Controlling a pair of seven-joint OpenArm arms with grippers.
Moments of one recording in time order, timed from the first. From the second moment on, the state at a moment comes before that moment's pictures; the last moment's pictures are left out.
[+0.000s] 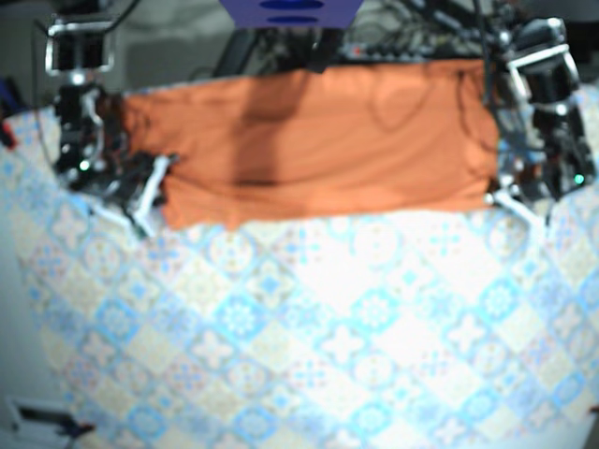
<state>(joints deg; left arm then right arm) -3.9 -25.3 -24.1 61.2 -37.7 -24.5 59.5 -4.0 19.5 4.8 87.0 15.6 35.2 -50.4</state>
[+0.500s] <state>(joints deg) 2.8 -28.7 -24.1 69.9 -42.2 -24.4 59.7 -8.4 19.7 5.1 91.9 15.9 35.2 -49.4</state>
